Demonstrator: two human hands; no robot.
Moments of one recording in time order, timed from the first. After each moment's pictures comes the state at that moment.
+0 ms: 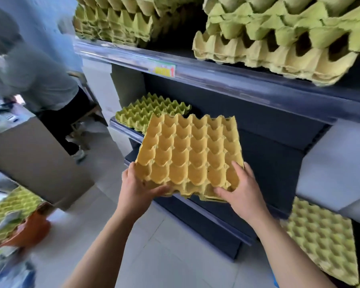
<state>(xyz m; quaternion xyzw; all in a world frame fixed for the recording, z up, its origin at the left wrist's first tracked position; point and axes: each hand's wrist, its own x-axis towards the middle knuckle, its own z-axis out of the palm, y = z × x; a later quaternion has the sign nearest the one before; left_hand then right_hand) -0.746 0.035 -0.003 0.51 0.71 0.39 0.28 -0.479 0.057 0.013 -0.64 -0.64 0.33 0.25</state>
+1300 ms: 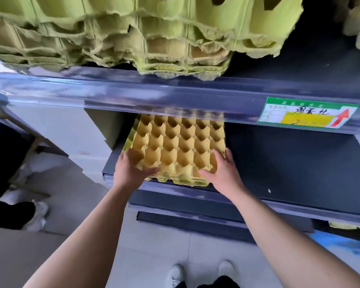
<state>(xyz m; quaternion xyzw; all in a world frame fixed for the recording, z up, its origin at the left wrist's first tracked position) -1.001 0.440 -0.081 0.66 0.66 0.19 0.31 -0.740 0.343 -0.068 -0.78 -0.52 0.28 0.21</state>
